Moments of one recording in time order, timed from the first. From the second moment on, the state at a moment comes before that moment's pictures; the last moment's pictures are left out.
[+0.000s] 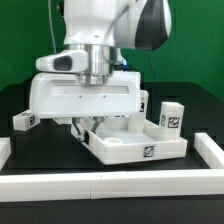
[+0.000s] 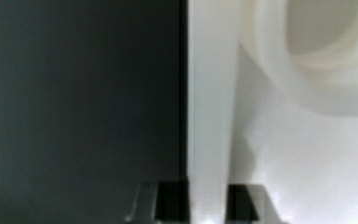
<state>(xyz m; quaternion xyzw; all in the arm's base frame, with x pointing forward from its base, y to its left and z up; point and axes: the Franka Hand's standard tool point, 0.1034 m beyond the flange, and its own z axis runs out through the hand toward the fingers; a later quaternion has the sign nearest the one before) 0.540 -0.050 0.029 0.95 0.31 0.07 0.06</state>
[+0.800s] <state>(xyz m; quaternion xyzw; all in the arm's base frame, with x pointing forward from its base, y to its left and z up) 0.588 -0.012 0.028 0.79 0.61 0.06 0.09</state>
